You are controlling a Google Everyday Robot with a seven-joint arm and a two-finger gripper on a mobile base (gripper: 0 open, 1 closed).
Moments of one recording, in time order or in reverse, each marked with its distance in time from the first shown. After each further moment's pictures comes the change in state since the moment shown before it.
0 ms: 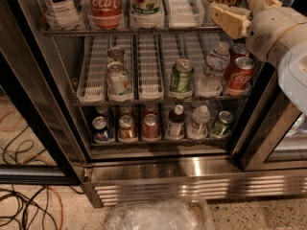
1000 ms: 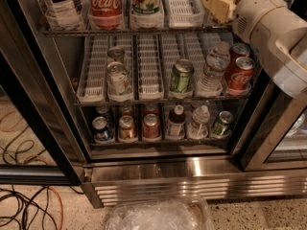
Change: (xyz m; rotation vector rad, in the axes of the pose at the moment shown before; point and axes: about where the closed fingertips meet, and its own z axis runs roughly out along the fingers) arm 0.000 -0.013 0.058 0.007 -0.034 0.019
